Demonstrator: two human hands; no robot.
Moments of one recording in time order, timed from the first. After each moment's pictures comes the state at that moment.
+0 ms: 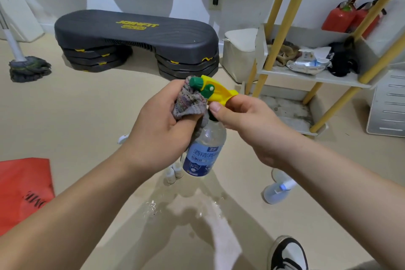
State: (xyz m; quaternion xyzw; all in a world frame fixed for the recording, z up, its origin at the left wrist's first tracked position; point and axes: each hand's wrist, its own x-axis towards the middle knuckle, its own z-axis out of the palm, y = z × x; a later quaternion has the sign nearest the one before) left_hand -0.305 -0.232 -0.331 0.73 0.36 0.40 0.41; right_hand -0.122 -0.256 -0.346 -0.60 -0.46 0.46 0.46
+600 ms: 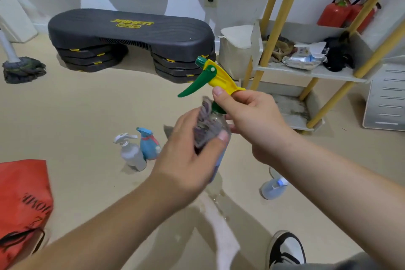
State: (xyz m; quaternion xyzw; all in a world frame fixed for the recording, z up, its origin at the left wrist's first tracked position) left_hand -0.283 -0.270 -0.369 0.68 0.41 0.35 0.50; right_hand -0.126 -0.262 -0.340 -0.63 -0.40 0.40 0.53
